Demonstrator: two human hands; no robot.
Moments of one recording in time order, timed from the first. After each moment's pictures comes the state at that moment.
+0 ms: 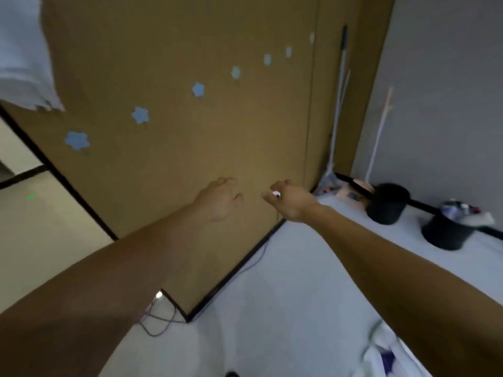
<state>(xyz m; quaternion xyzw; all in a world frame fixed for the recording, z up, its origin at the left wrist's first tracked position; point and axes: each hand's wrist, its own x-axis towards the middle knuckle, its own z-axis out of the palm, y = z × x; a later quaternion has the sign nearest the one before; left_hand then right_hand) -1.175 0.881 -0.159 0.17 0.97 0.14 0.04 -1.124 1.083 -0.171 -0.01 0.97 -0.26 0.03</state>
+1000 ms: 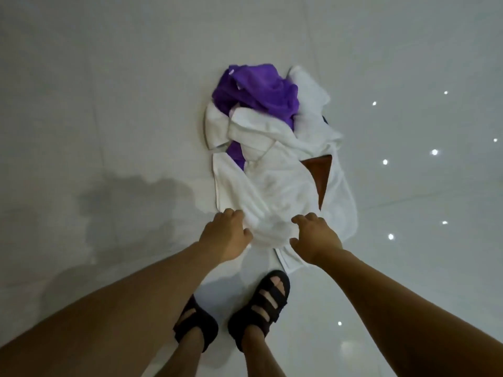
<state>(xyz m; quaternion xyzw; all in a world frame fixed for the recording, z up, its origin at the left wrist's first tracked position) -0.922 1.233 -0.868 0.49 0.72 -0.06 0.48 -0.729 1.305 -0.856 0.53 0.72 -0.30 0.33</state>
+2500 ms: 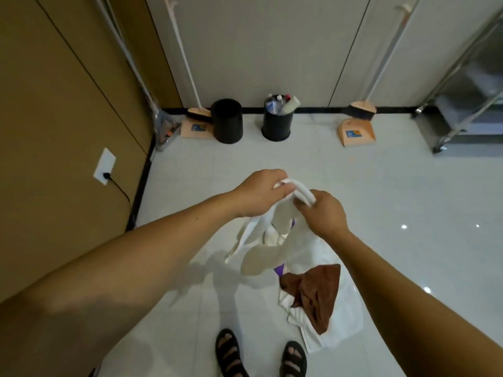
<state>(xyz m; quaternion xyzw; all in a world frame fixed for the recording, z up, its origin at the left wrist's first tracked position) -1.070 1.277 -0.284 0.56 0.72 0.26 0.32 -0.912 1.351 -0.342 0.50 0.81 -0.30 -0.08</state>
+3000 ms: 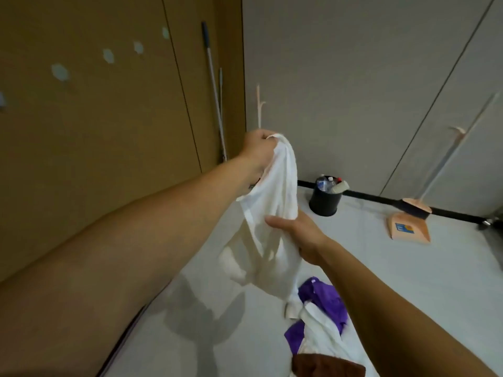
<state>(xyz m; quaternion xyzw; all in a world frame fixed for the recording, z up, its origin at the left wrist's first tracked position) -1.103 1.259 -0.086 0.20 0.75 0.60 0.18 -0.968 1.311 -0.203 0.24 0.64 -0.73 -0.02</state>
